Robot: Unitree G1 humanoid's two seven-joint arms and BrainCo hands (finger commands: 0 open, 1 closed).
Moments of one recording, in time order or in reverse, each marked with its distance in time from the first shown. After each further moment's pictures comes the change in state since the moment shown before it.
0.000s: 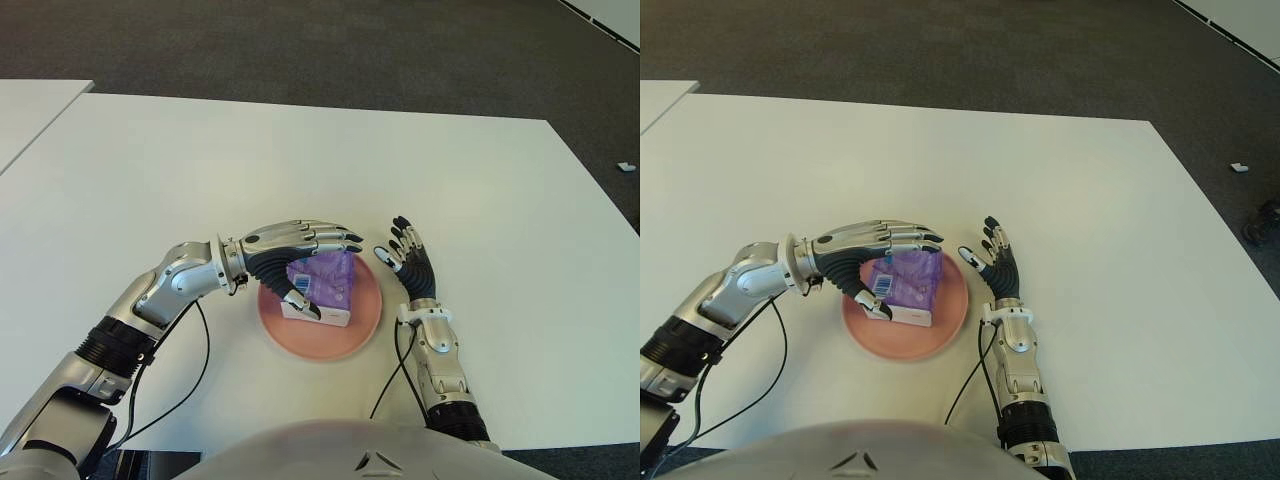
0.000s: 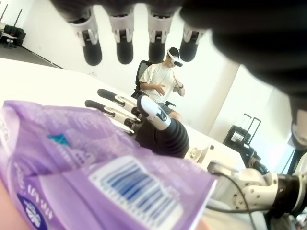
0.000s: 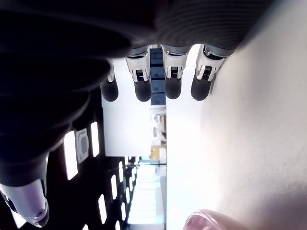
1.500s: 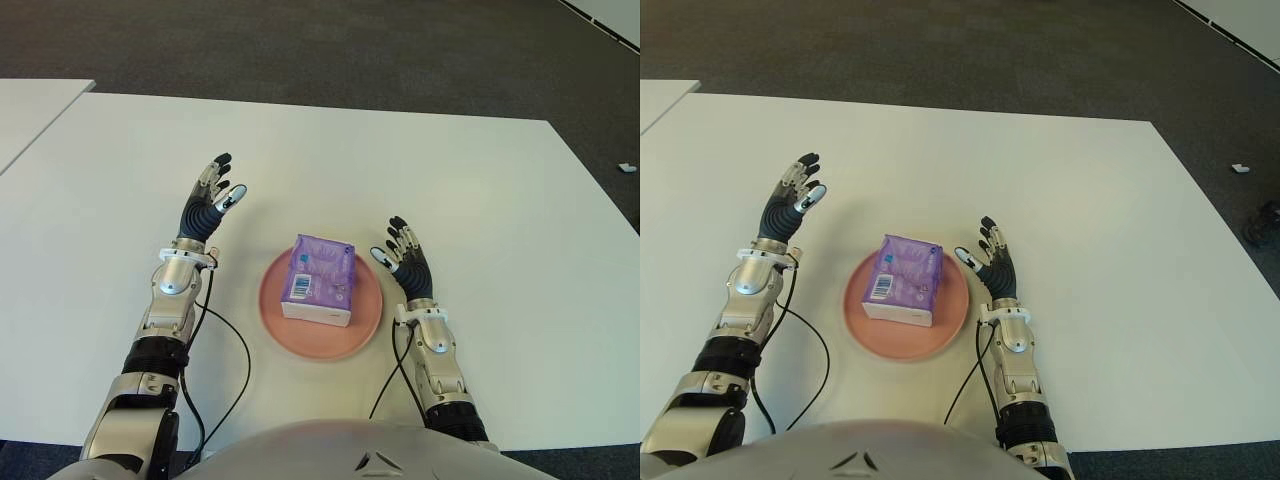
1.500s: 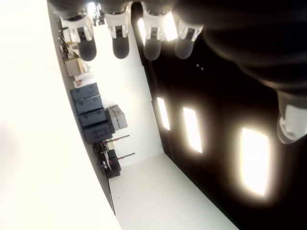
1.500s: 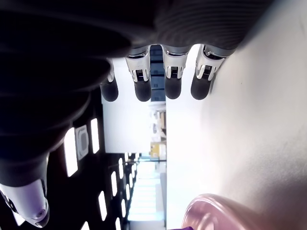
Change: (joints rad) left arm 0.054 -0.366 0.416 0.441 -0.276 0.217 0.404; right arm 0.002 0.004 0.015 -0.001 -0.001 0.000 -0.002
